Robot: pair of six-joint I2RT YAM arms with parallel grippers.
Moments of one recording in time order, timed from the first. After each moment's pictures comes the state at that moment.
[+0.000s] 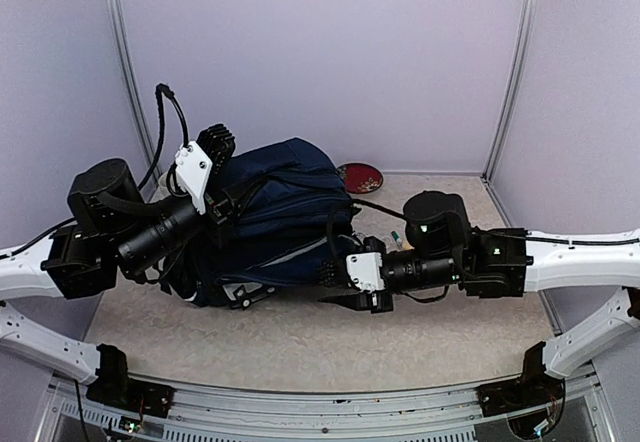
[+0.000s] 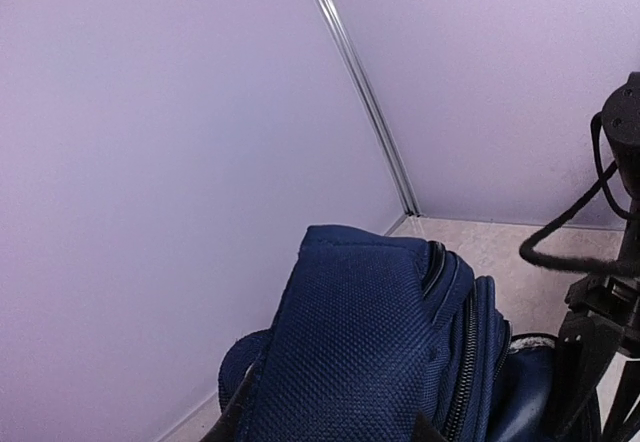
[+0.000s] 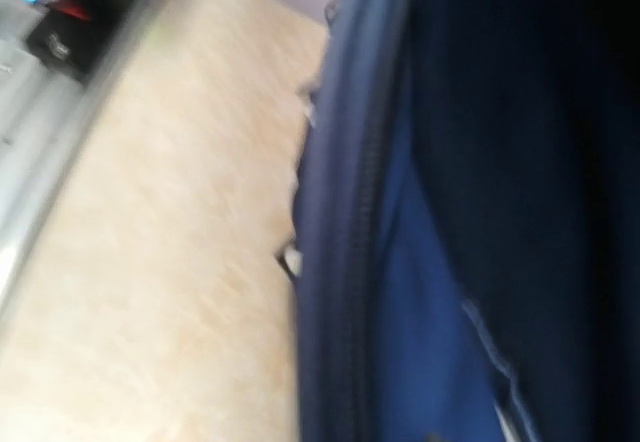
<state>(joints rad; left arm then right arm) -1.23 1.01 0.97 0.13 -0.48 0.44 1.17 1.31 0.96 -0.04 -0.20 -0.72</state>
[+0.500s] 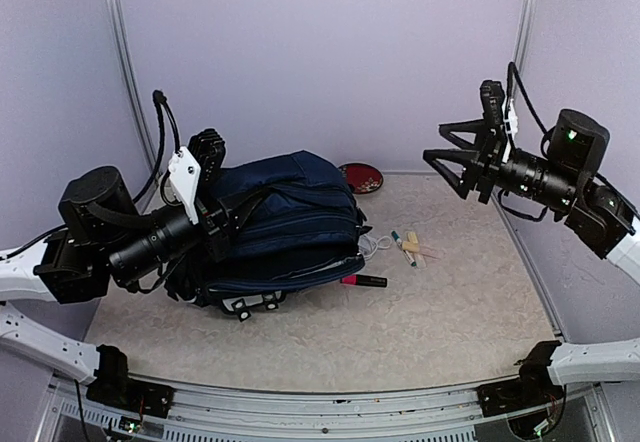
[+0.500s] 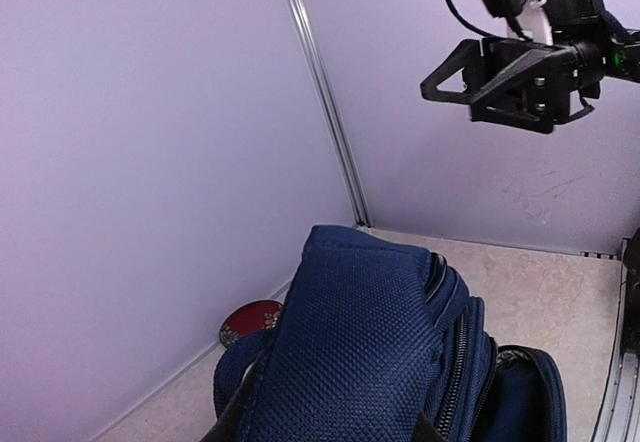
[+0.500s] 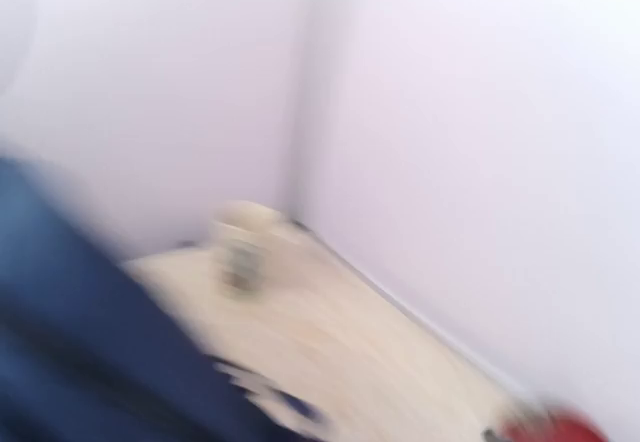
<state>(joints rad) -1.30 0.98 0.96 0.10 -0.46 0.31 0.72 0.93 1.10 -0.14 -0.33 -0.17</state>
